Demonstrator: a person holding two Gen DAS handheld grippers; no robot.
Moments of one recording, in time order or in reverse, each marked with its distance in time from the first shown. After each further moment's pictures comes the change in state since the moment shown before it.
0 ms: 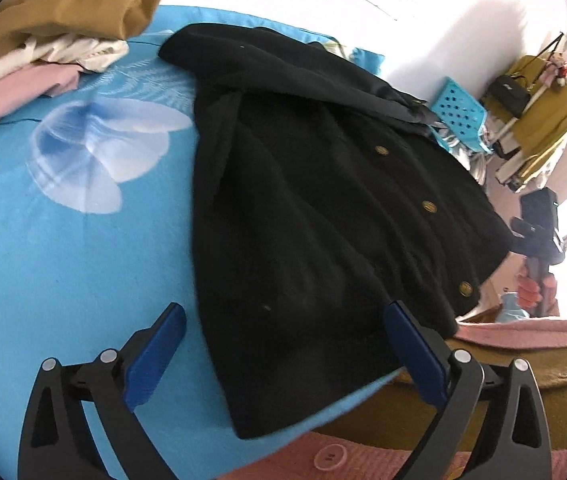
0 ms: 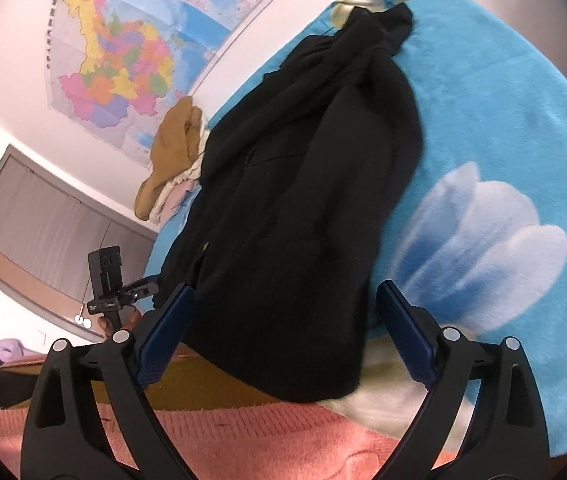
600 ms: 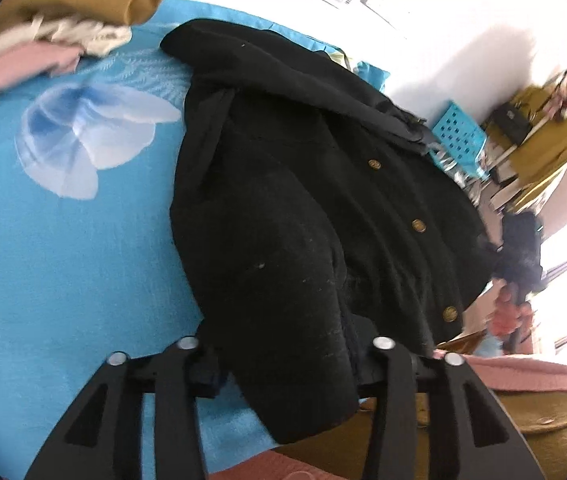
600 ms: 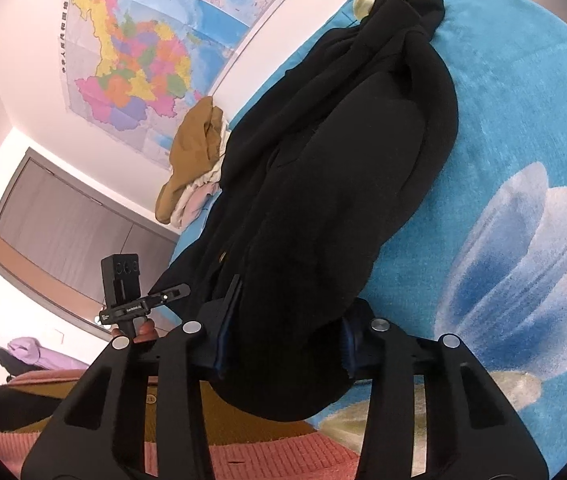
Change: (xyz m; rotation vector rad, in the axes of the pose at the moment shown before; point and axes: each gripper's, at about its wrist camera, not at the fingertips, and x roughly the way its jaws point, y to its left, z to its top) left arm 0.005 0.000 -0.002 -0.122 -0.037 -0.070; right arm 0.025 -0.002 0.005 0.018 -0.006 0.097
